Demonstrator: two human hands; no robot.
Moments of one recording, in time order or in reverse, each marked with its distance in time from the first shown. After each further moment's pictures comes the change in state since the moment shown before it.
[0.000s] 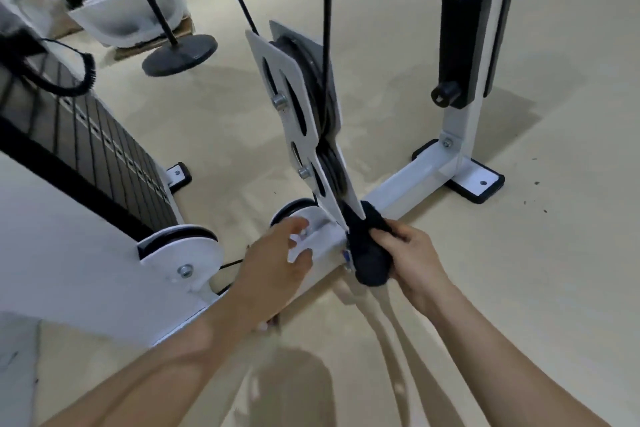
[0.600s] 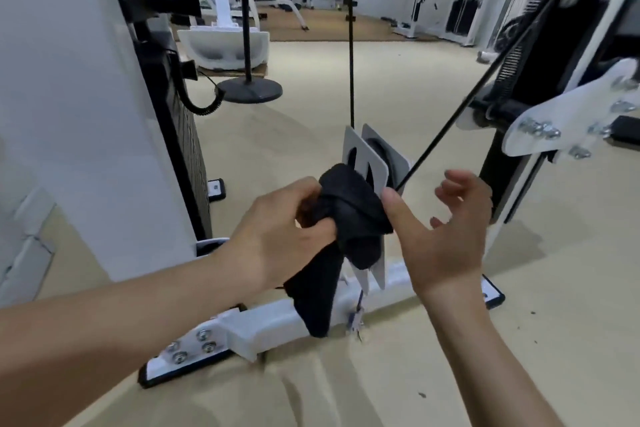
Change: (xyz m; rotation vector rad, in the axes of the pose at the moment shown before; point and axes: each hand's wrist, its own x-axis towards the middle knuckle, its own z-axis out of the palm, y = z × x) left_hand -0.023 0.076 -0.135 -0.368 0.301 0.098; right_hand -0.080 -0.158 0.087 -0.451 0.238 -0.762
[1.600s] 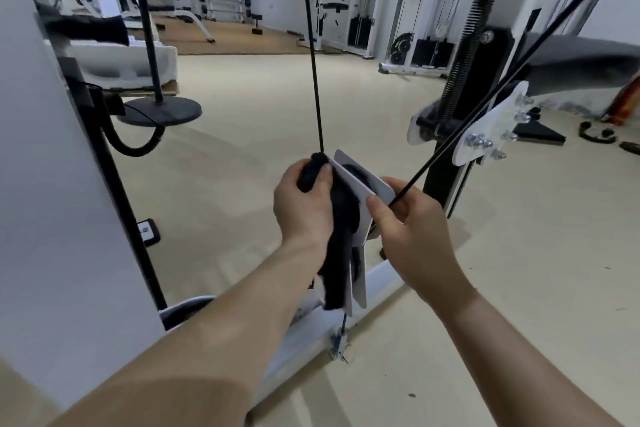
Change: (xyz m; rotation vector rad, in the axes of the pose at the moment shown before) left_hand 0.097 0.007 0.045 -0.685 0.376 -0.260; right_hand 0.028 -0.013 0.025 -0.098 -0.135 -0.151
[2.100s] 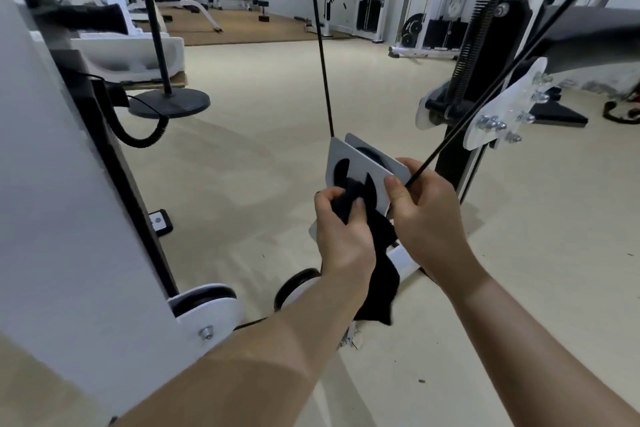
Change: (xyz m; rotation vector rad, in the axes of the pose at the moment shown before) left_hand -0.046 -0.043 0.017 -0.038 -0.093 -0.184; right_hand 0.010 0.014 -0.004 -0.045 0.088 0.051
